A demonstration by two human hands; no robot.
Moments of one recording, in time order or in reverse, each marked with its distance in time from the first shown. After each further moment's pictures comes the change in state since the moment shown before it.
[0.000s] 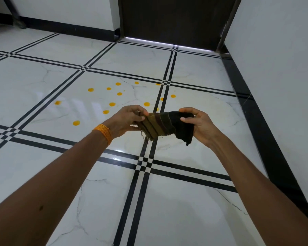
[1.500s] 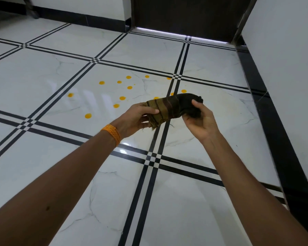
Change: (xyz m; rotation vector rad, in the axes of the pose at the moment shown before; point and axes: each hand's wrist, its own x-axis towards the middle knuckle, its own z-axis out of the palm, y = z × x) left_hand -0.012 0.003 0.006 -0.254 0.012 -0.060; right_hand 0.010 -0.003 0.046 0.896 0.111 0.143
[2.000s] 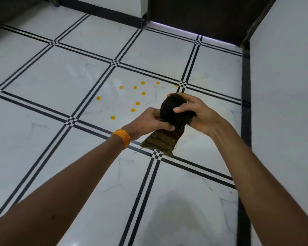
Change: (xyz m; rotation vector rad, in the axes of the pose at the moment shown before) left_hand -0.156 0.223 0.052 0.371 -0.061 0.004; right_hand -0.117 -0.089 0.268 -0.930 -0.287 0.275
